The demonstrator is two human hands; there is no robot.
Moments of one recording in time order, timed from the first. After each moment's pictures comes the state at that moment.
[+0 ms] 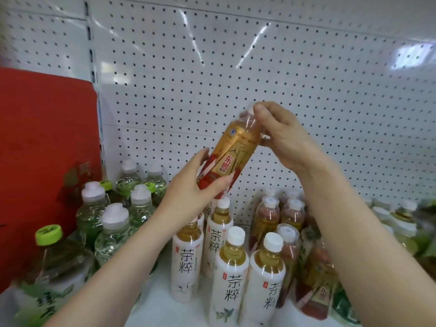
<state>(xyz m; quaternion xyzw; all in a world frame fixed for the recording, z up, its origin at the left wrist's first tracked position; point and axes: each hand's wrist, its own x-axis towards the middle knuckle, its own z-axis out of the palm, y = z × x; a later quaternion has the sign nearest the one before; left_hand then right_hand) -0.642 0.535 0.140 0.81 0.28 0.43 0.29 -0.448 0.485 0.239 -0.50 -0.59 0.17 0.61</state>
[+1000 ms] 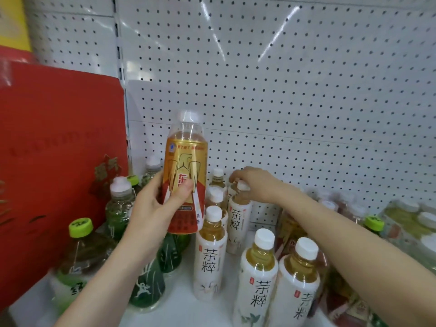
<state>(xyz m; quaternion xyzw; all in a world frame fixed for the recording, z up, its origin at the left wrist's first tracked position) -0.713 0.526 0.114 0.59 0.26 0.55 0.53 -0.452 0.576 0.133 -0.69 -0.72 -0.01 0.07</state>
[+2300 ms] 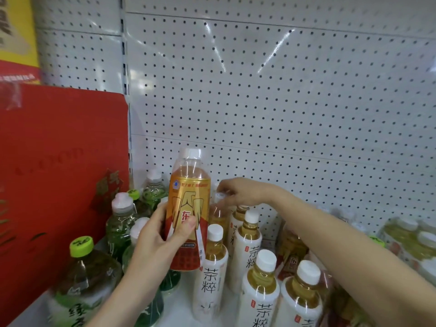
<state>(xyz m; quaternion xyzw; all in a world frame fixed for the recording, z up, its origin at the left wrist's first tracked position) -0.715 0.523 0.095 0.58 0.27 0.53 0.55 -0.472 0.608 0.157 -0.64 -0.77 0.08 0.04</state>
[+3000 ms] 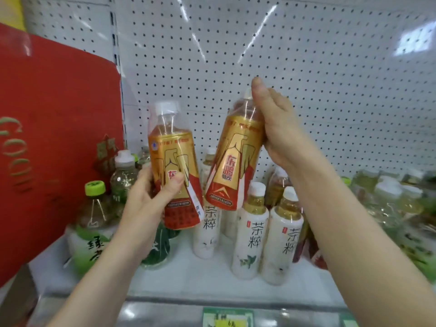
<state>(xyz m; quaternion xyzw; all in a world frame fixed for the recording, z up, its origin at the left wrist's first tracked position) -0.755 0.483 0.067 0.60 0.22 0.55 0.54 -0.559 0.436 0.192 -0.43 -0.56 0.20 0.68</state>
